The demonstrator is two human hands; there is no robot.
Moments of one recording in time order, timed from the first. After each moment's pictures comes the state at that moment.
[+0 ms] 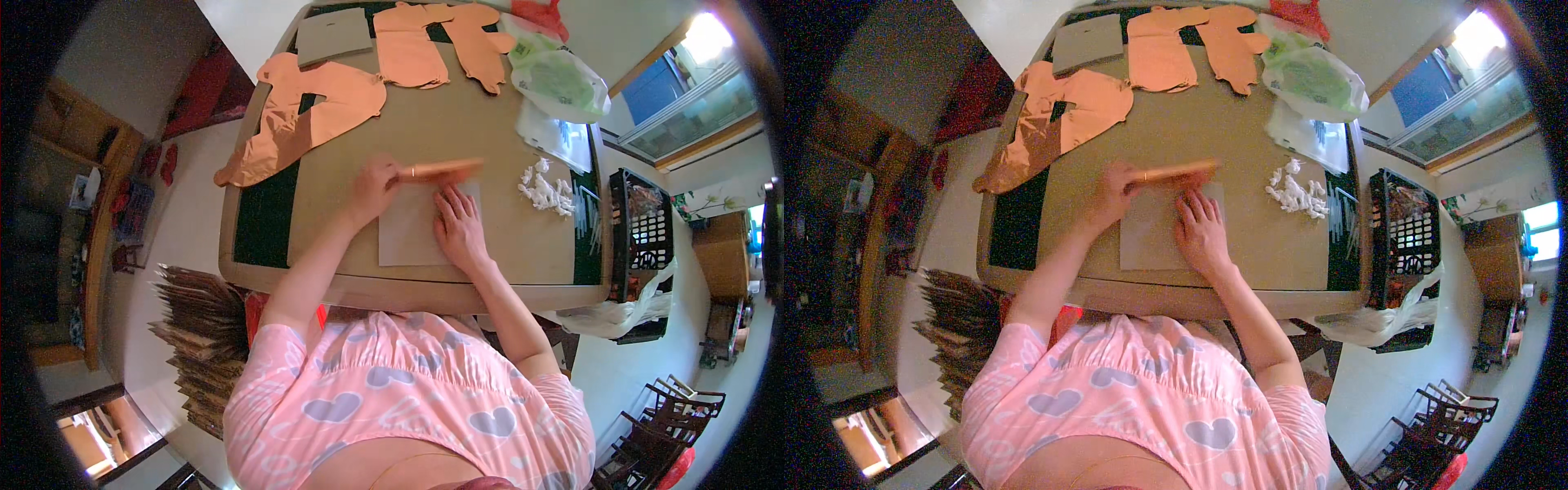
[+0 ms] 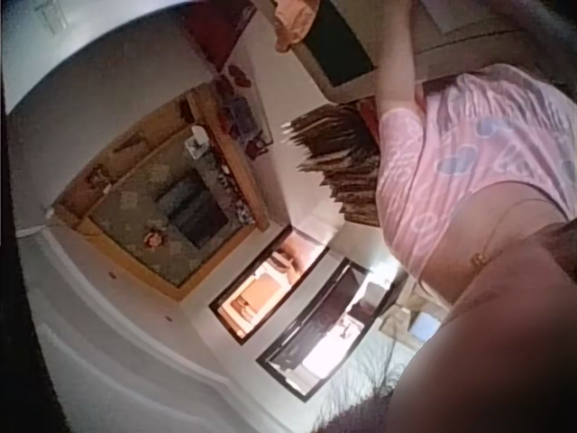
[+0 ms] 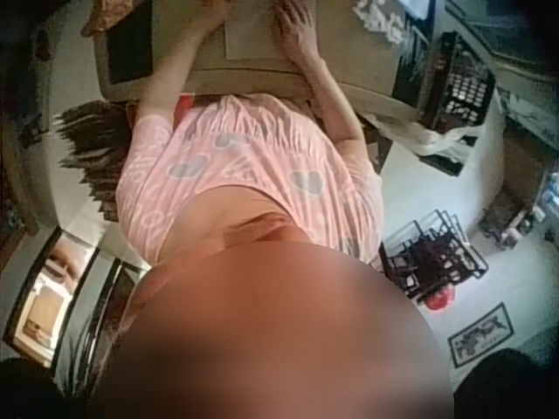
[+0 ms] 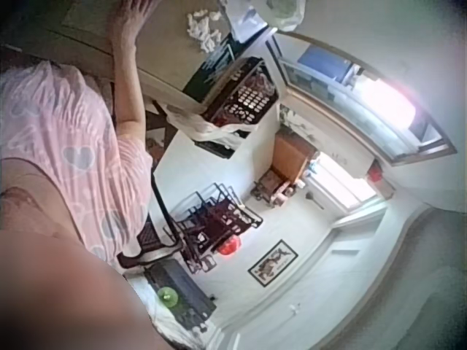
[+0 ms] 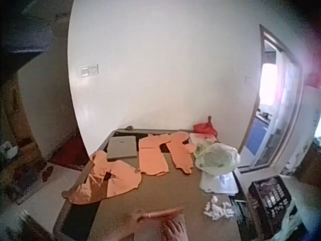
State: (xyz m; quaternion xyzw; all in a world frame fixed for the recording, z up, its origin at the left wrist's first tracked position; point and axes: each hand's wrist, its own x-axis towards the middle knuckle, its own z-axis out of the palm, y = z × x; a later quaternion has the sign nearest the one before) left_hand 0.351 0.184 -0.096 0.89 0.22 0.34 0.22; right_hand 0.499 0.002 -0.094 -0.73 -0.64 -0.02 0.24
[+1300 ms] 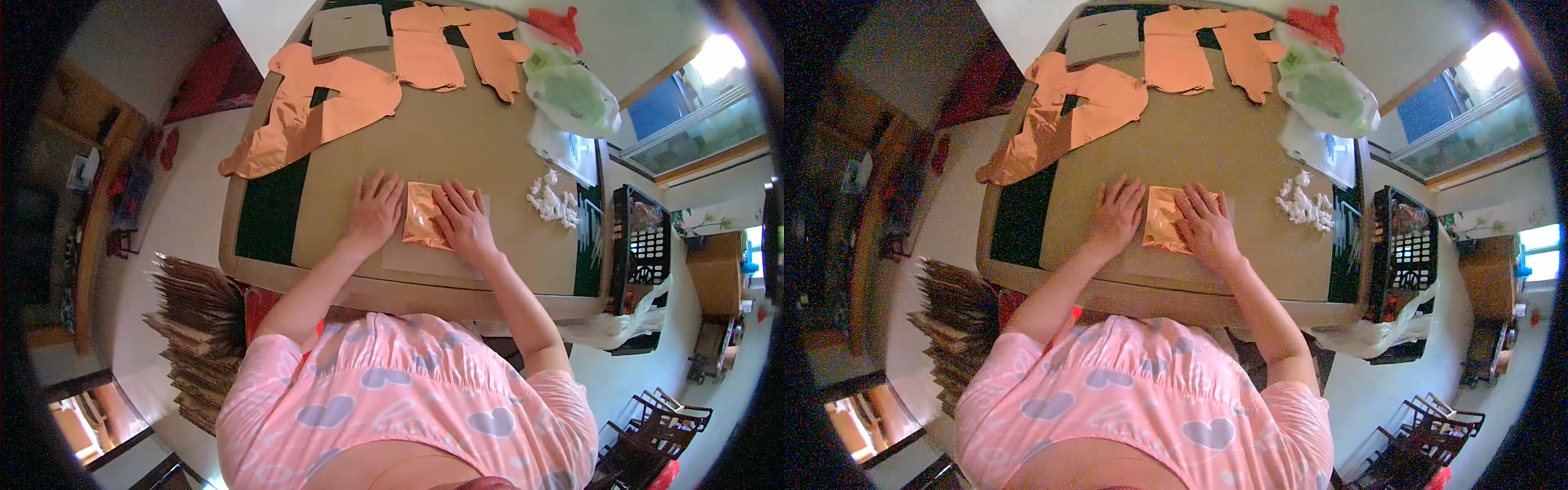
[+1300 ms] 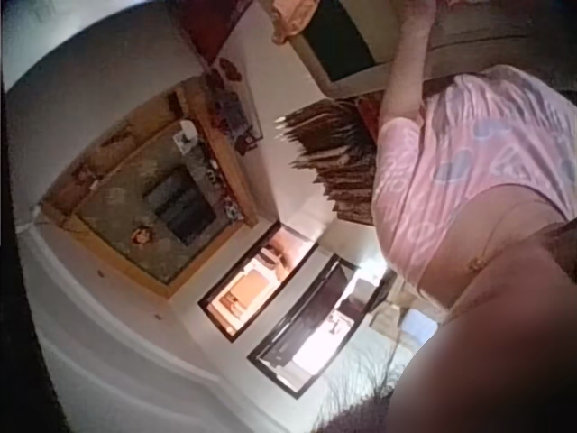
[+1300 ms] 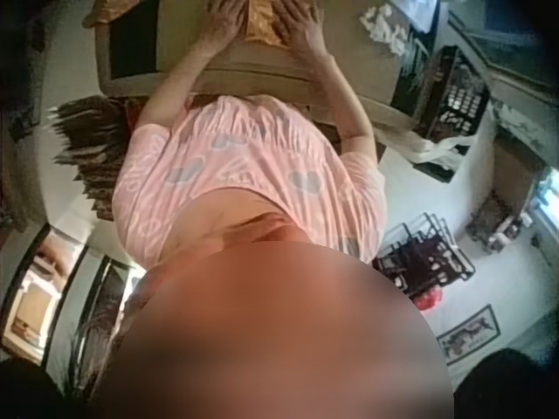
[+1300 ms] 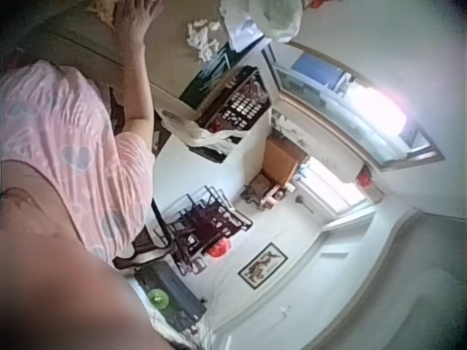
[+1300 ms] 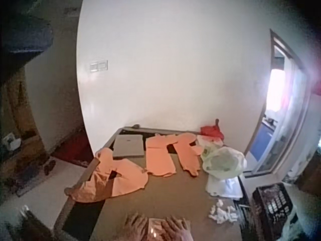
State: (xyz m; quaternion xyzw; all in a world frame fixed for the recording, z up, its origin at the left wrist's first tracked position) left_hand 0.318 0.140 -0.099 0.94 0.31 0.17 0.03; right_hand 0.512 0.021 -0.085 -0.69 -0.70 0.00 0.19
